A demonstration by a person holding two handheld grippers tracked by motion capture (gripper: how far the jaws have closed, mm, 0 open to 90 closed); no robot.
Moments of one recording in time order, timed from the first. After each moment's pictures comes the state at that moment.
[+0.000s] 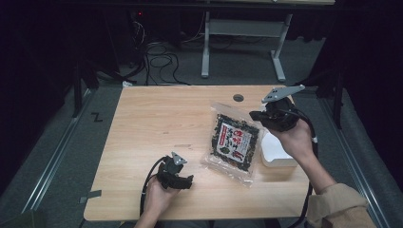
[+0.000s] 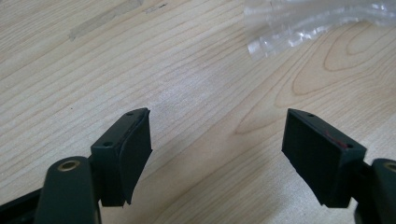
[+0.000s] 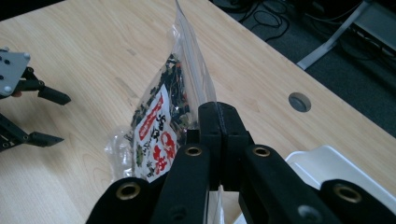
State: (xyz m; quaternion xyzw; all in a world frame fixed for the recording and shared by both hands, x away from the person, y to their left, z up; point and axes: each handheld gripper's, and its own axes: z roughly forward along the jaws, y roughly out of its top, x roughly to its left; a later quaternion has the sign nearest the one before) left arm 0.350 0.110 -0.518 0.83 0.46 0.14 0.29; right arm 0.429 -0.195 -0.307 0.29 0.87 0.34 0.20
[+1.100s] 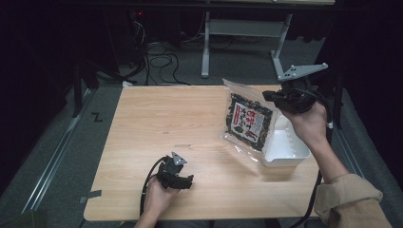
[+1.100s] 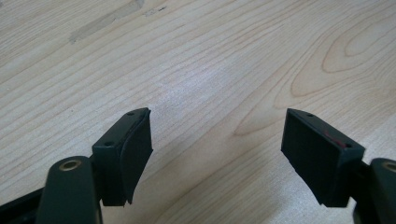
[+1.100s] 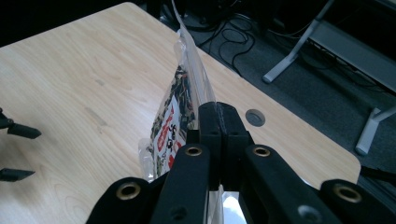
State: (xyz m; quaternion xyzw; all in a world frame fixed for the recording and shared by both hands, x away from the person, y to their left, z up) left arm 0.350 0.110 -0.518 0.83 0.46 0.14 0.29; right arm 0.441 -0.215 -0.260 0.32 0.84 0.35 0.25
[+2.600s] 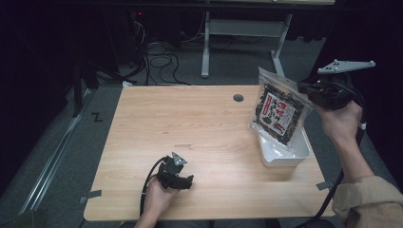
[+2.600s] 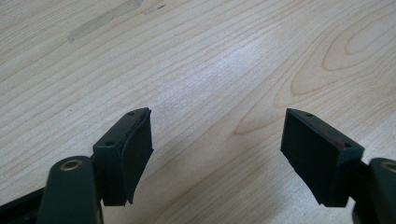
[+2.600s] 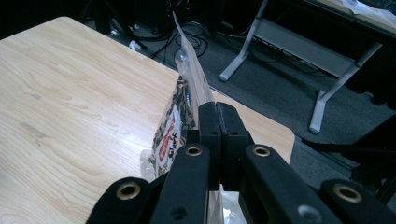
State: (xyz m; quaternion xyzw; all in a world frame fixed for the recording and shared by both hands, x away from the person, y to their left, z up) left arm 0.349 0.110 -0.518 0.83 0.46 0.14 0.29; right arm 0.443 -0.289 -0.251 0.39 0.79 0.35 0.31
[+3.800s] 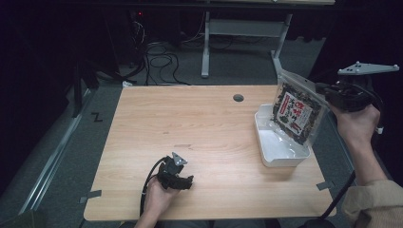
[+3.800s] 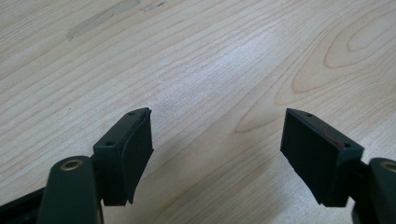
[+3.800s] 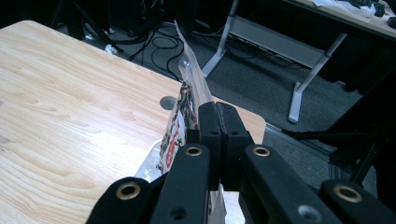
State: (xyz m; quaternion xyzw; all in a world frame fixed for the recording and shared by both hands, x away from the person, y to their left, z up) left arm 0.350 0.110 -0.519 0.83 0.46 0.14 0.29; right arm 0.440 -0.326 -0.253 0.42 0.77 0.35 0.33
